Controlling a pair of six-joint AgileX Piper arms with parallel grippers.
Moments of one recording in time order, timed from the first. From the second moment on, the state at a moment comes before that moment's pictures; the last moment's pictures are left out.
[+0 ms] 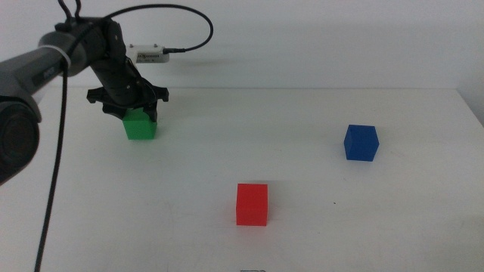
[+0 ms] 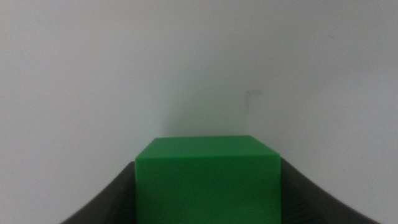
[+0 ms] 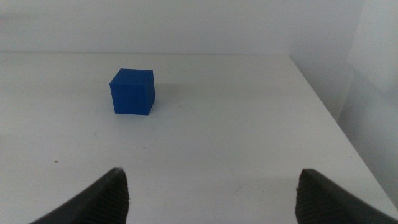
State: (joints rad) left arm -0.10 2.31 -2.00 -0.05 0.98 -0.04; right arm 0.02 -0.01 0.03 -0.13 0.27 0.11
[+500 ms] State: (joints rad) left arm -0.33 1.75 -1.47 -0.01 0.90 -0.34; right arm 0.02 -0.01 0.03 -0.13 0.27 0.11
